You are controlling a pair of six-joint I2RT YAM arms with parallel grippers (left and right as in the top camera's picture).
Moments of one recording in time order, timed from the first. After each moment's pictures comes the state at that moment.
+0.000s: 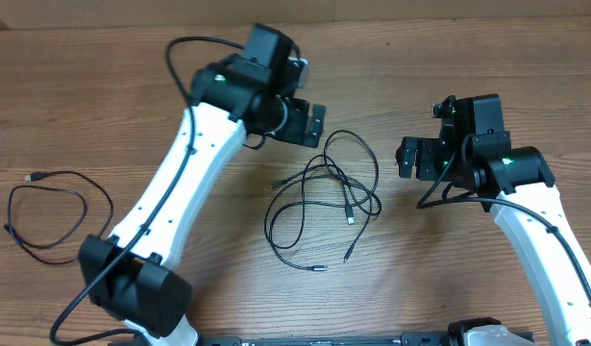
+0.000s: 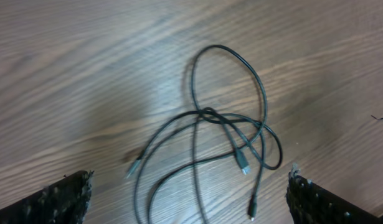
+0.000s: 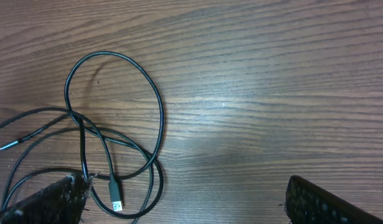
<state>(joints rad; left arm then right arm) -0.45 1.81 1.79 -1.12 0.19 -0.21 0.14 1.35 1.12 -0.85 -0.06 0.20</state>
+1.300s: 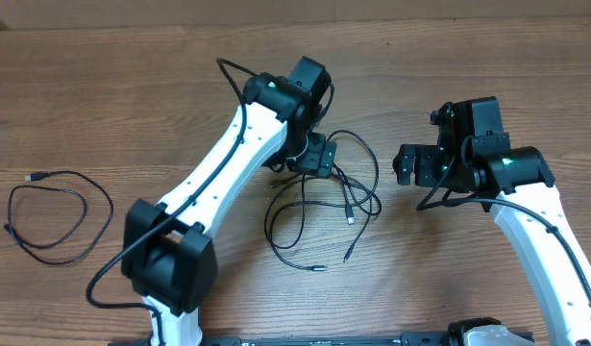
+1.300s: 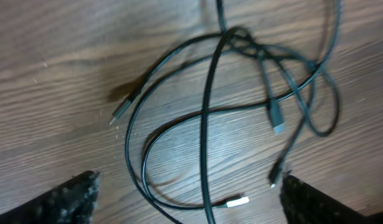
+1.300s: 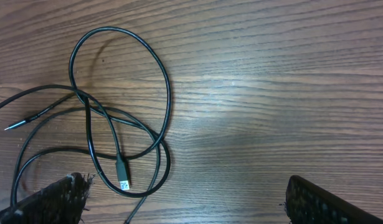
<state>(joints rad) -0.55 1.96 1.76 -1.28 0.11 -0.30 0.14 1.35 1.12 -0.90 -0.10 0.20</state>
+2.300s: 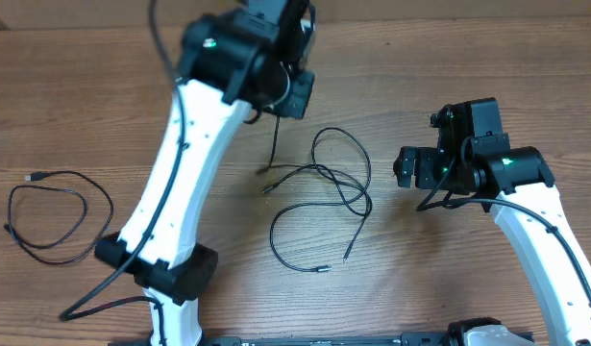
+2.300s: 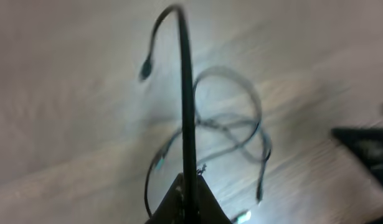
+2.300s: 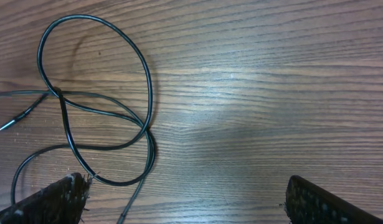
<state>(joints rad) -0.49 2.00 2.49 -1.62 0.04 -0.18 0.14 1.35 1.12 -0.92 -0.10 0.20</state>
